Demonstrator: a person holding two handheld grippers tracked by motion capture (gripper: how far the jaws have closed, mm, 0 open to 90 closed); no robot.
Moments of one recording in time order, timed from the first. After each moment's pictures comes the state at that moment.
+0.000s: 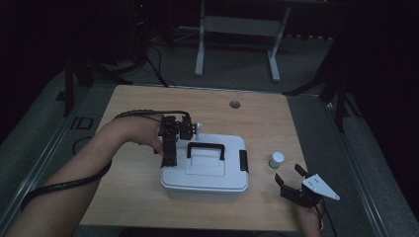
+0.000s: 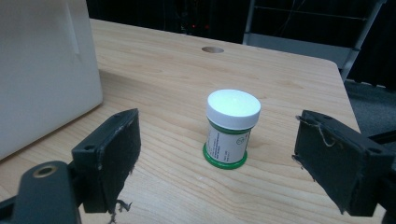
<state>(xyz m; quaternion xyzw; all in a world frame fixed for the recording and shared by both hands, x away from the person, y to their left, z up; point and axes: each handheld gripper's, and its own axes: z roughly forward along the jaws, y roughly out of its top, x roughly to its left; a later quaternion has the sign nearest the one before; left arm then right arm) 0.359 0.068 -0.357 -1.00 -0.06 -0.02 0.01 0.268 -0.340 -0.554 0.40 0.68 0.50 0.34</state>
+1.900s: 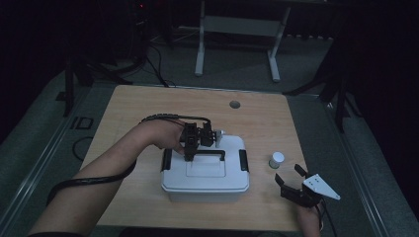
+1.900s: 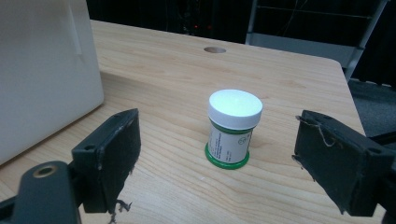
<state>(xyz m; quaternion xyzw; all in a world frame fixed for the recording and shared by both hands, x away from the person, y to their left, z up) 0.358 0.020 -0.370 -1.00 -0.05 0.00 0.04 0.268 -0.341 -0.554 0.40 0.68 0.51 0.33</state>
